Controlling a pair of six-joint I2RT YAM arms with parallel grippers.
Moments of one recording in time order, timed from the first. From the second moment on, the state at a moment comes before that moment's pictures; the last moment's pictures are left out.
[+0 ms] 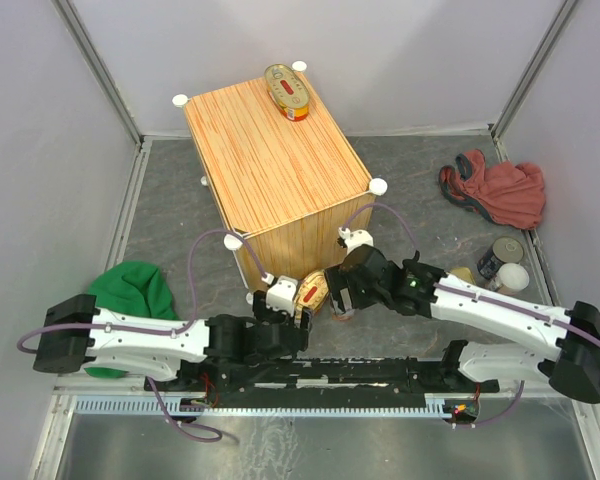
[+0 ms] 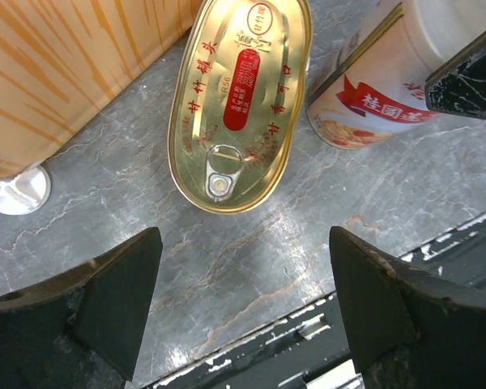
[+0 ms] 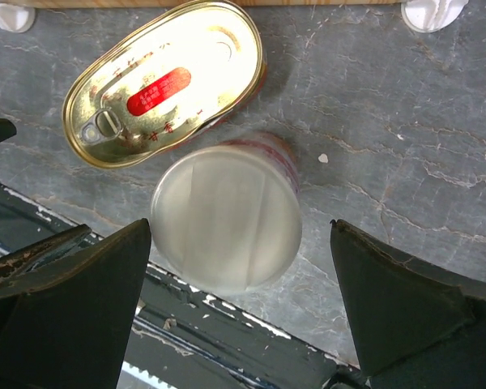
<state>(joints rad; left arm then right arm) -1.50 1.07 0.55 -0.36 -0.76 -0.91 1.03 1.14 0.85 -0.62 0.23 0.57</state>
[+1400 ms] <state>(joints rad) -1.22 1.16 0.44 0.05 -0.49 -0.44 0.92 1.18 0.83 -0.68 0.37 0.61</state>
